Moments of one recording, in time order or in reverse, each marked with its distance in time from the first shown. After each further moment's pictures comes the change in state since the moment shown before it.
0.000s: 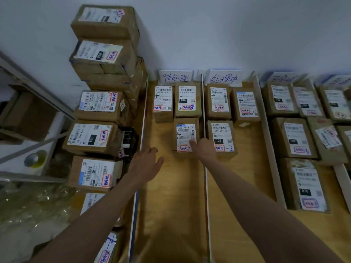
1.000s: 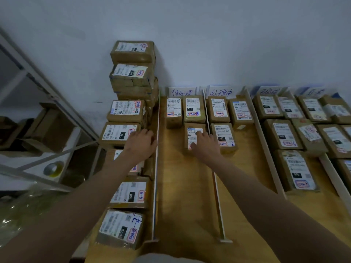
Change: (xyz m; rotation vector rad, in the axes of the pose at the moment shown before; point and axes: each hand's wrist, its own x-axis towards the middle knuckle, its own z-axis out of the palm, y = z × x) left_hand -0.054 -0.040 -0.104 0.195 0.198 0.089; right_hand -0.130 -0.036 -0.031 -0.427 0.175 -0.385
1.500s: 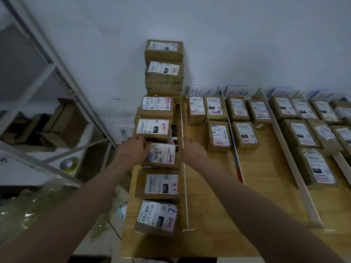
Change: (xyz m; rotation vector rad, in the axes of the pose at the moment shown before) left_hand -0.070 -0.145 0.016 -0.102 -0.069 -0.168; right_hand -0.050 -0.168 0.046 0.052 -0.096 -0.057
